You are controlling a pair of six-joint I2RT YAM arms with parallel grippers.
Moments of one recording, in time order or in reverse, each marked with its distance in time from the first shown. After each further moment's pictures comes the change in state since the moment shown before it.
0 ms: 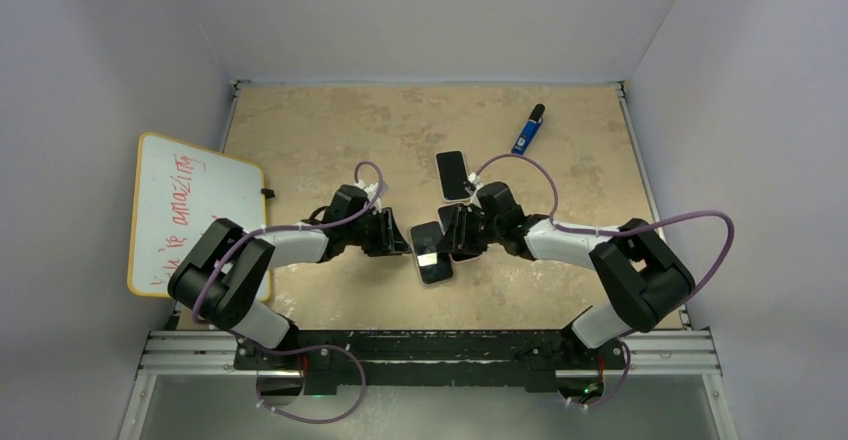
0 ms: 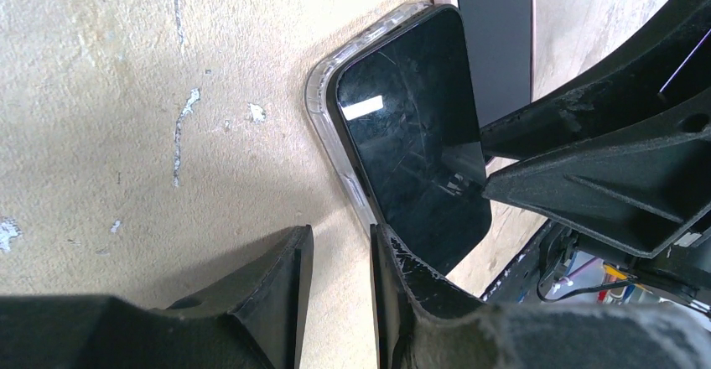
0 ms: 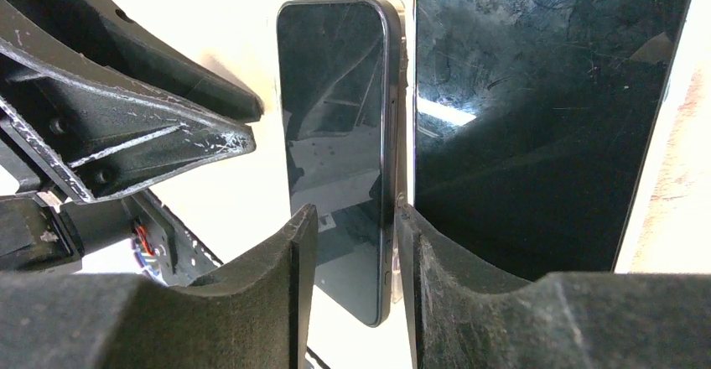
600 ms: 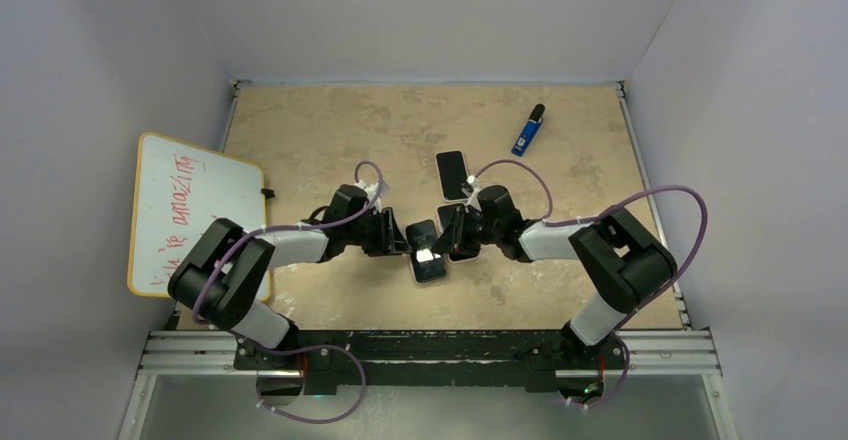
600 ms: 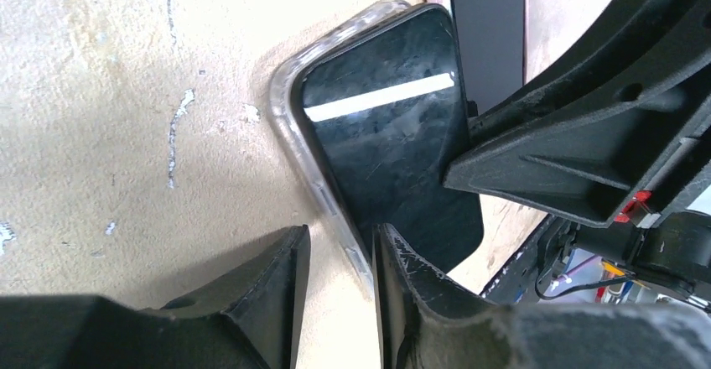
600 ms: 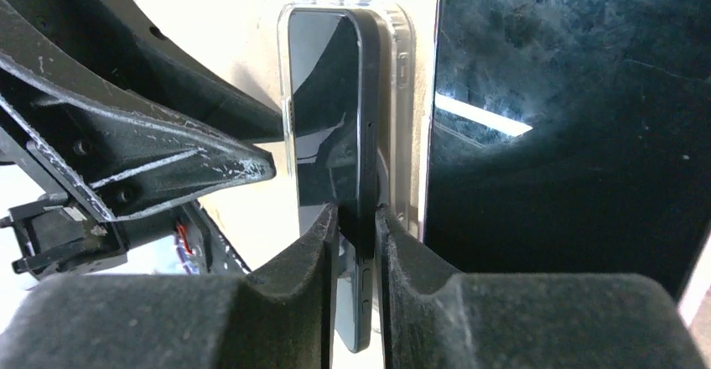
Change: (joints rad) left arm 0.000 0.000 0.000 0.008 0.015 0.001; right arm -0.011 0.124 -0.048 0.278 -0.122 0.095
